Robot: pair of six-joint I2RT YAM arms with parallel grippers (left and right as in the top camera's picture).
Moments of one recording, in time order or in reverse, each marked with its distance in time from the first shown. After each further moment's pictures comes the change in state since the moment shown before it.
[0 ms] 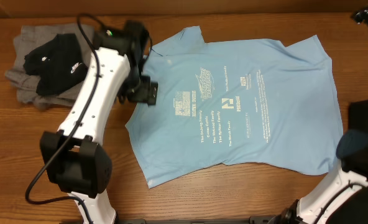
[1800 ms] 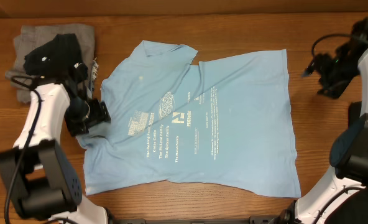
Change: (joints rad) left arm 0.474 -0.169 -0.528 0.396 0.214 0.002; right arm 0.103 -0.080 -0.763 0.146 0.033 -0.037
